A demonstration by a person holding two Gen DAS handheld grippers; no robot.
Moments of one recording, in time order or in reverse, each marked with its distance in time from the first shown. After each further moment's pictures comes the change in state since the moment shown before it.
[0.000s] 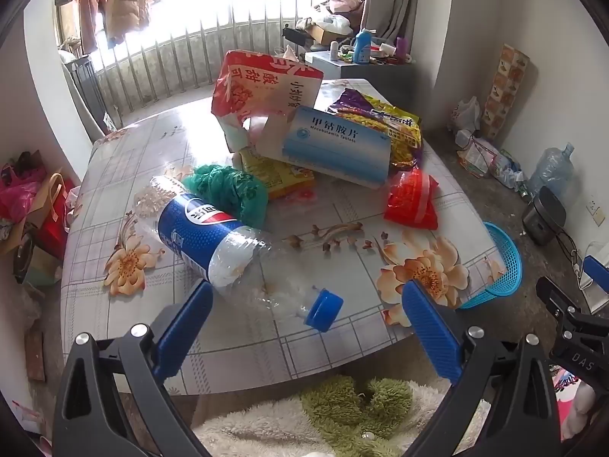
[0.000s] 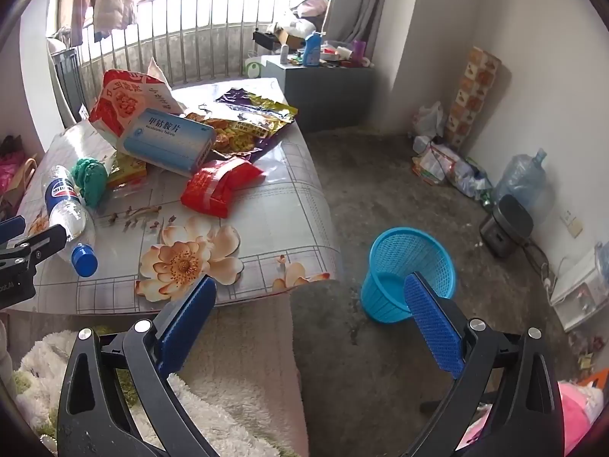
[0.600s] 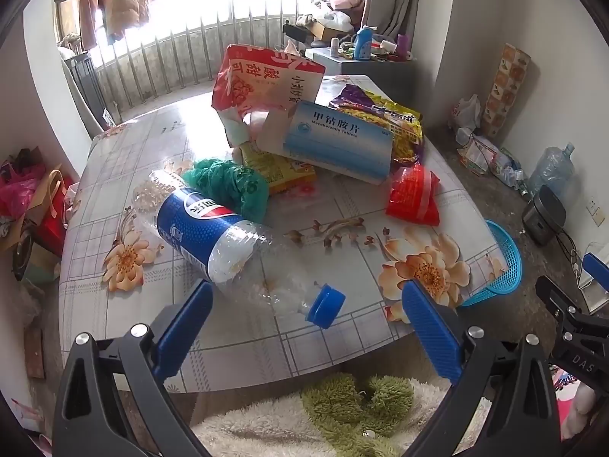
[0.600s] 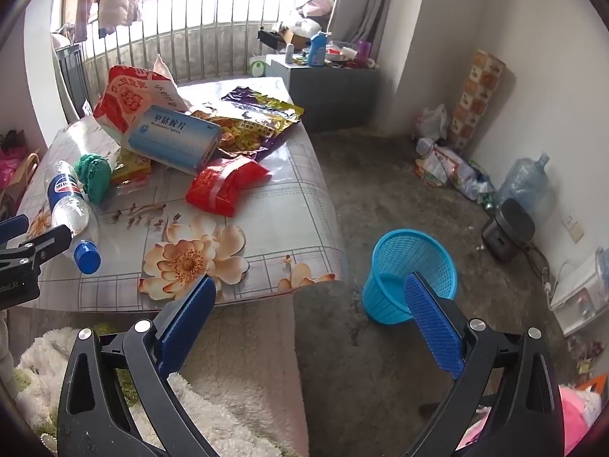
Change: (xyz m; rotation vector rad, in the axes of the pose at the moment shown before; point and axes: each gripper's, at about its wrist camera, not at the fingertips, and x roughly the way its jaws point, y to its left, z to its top) left arm 0.002 0.003 -0.004 0.002 0.009 -0.004; right arm -0.003 0.004 -0.002 -0.005 -0.001 -0.001
